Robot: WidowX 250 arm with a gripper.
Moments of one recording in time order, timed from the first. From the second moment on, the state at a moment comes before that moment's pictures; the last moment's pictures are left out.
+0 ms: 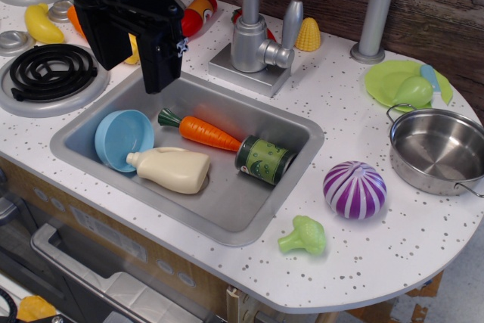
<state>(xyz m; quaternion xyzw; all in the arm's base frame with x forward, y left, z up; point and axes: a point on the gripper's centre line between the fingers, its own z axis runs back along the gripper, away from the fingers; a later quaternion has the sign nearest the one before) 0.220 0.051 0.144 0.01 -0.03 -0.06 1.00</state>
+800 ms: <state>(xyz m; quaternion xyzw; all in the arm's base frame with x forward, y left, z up) 0.215 -0.042 0.113 -0.02 -0.05 -0.04 1.00</state>
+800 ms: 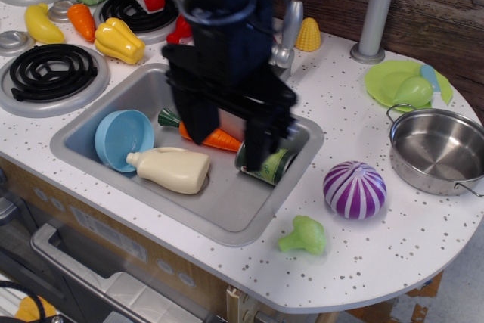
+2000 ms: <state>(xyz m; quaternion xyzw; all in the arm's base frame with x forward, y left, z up) 0.229 -0.092 0.040 0.00 -0.10 -0.02 0.99</state>
